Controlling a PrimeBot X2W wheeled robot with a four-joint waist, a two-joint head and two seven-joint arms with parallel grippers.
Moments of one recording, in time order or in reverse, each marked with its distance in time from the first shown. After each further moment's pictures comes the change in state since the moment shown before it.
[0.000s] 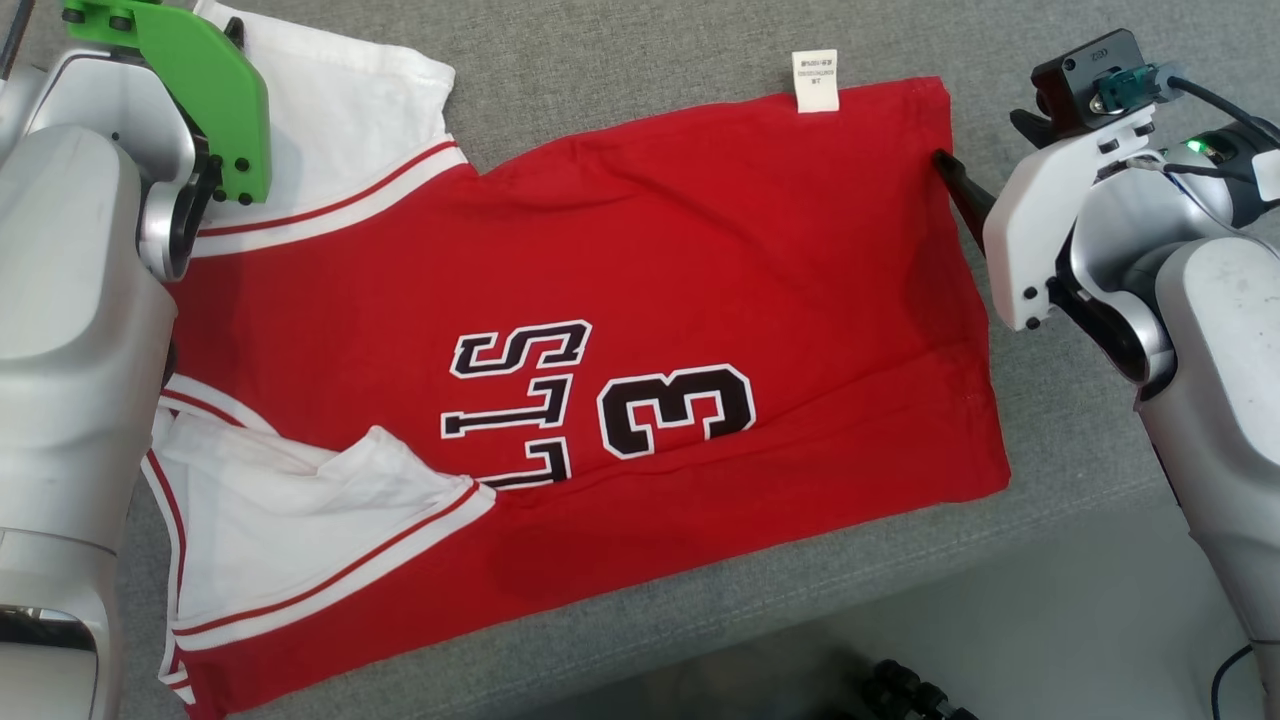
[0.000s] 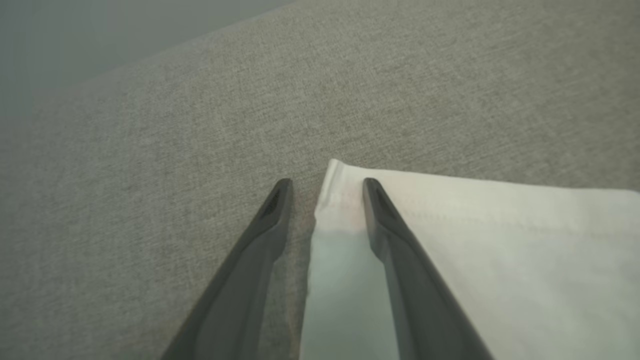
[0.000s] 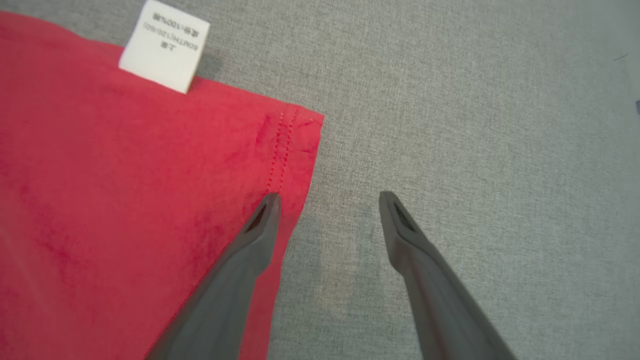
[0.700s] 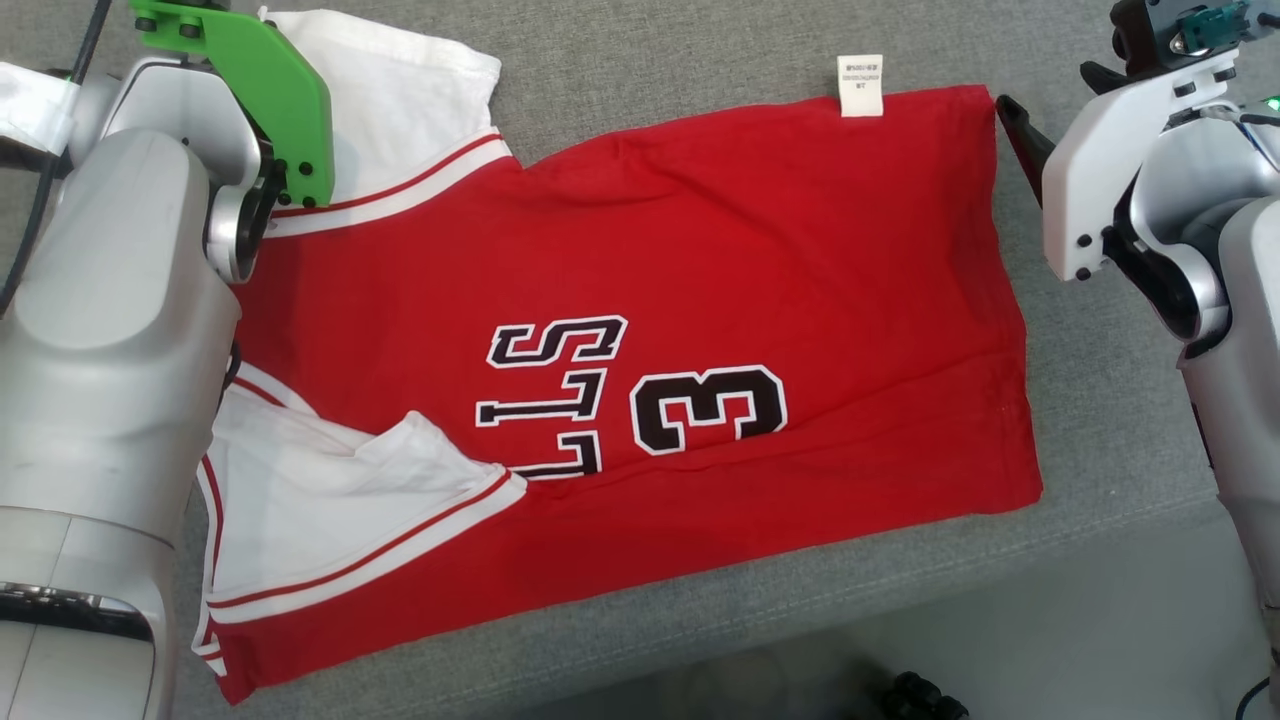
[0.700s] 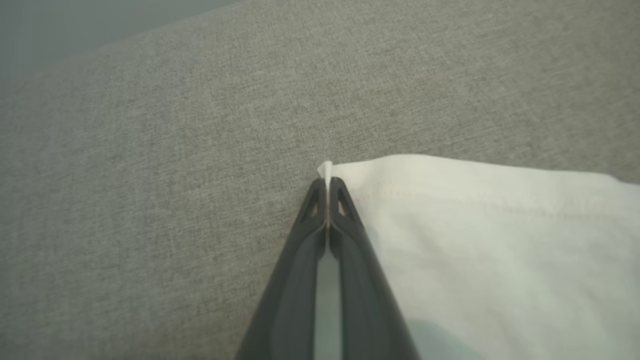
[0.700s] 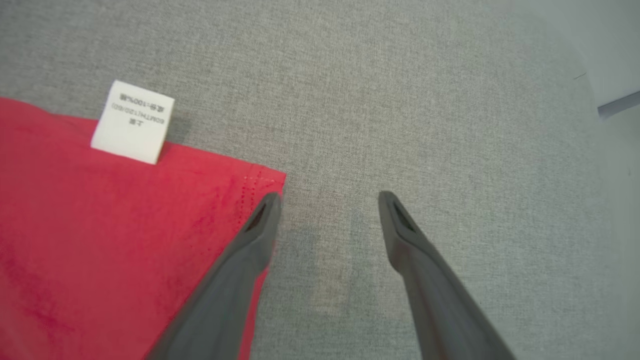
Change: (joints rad) left arm -0.016 -0.077 -0.027 0.062 -0.030 -0.008 -0.032; right arm -0.034 0.006 -0.106 0.003 -0.040 0.000 0.044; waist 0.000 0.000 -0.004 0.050
